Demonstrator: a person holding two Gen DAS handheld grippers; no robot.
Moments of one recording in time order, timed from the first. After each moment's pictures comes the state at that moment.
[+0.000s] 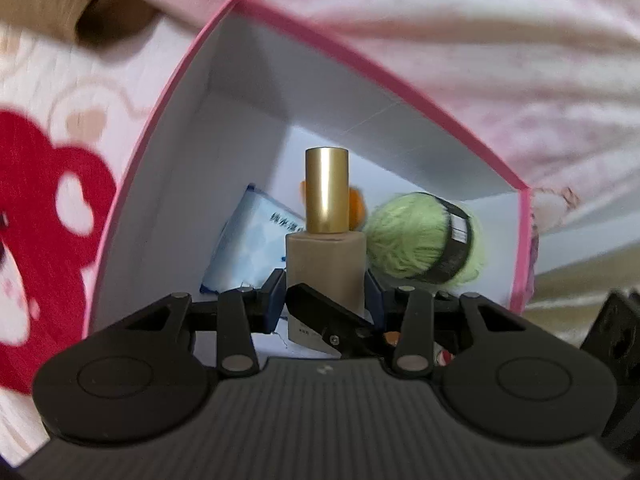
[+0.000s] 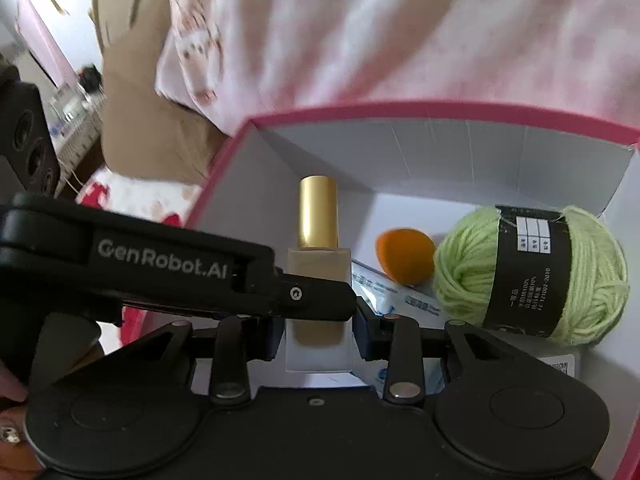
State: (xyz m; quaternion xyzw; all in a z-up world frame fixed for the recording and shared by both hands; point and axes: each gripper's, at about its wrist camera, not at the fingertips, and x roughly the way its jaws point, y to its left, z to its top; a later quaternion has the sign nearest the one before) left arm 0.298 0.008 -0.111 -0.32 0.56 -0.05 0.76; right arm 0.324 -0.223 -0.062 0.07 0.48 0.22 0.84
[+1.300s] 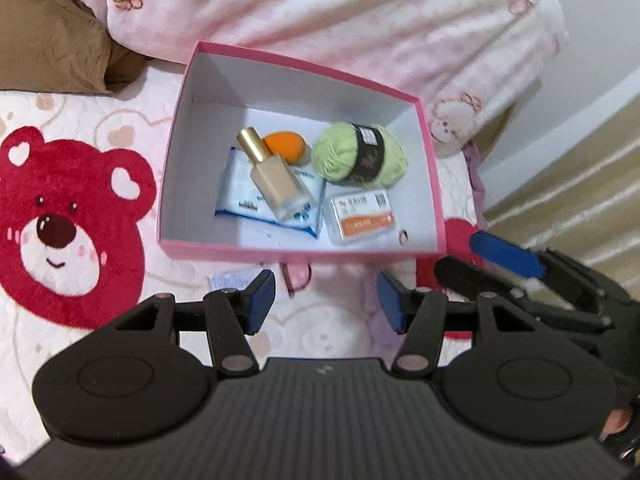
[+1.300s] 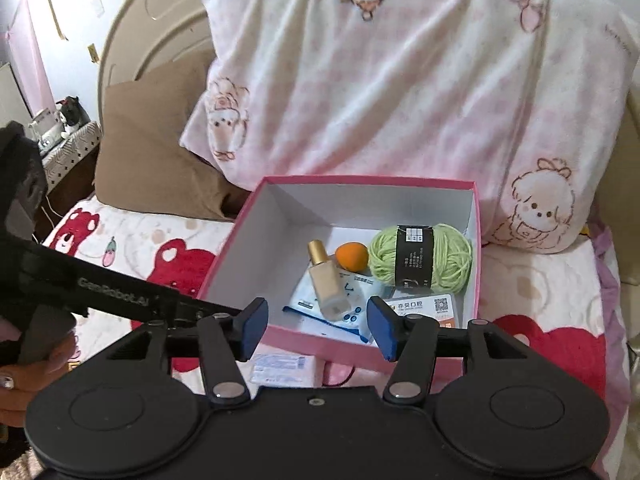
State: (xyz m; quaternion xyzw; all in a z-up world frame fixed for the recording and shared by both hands) left arm 0.169 -0.005 -0.009 -0.19 0.53 -0.14 0.82; right arm 0.165 -0.254 0.057 0.06 0.39 0.13 0.91
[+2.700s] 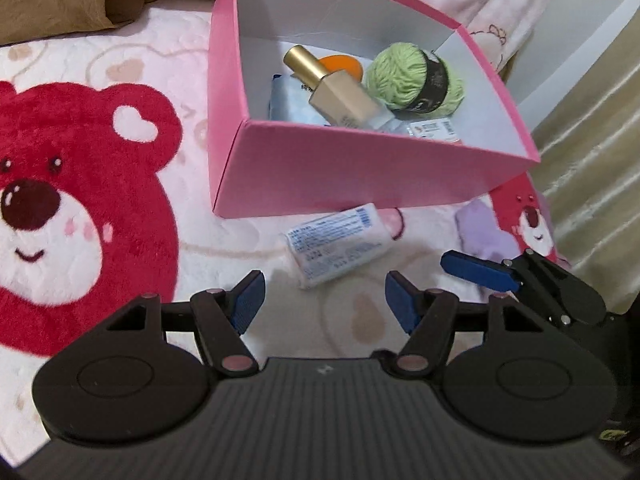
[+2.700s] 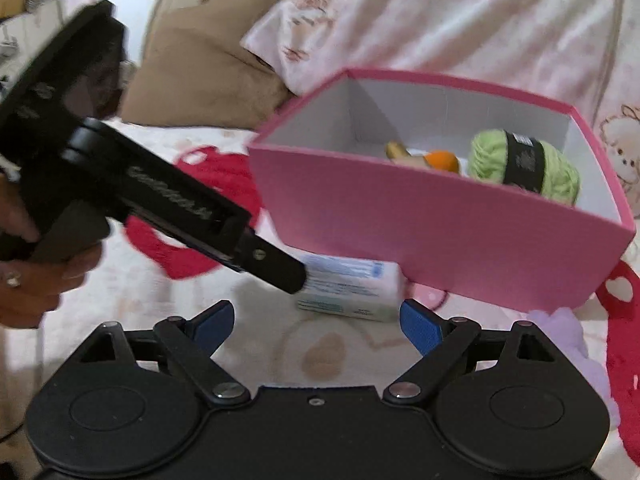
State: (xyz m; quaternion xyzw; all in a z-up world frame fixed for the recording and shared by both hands) left arm 0.160 0.037 -0.153 -0.15 0.49 -0.20 0.84; right arm 0.136 -0.161 -0.116 -0.04 0.36 0.15 0.92
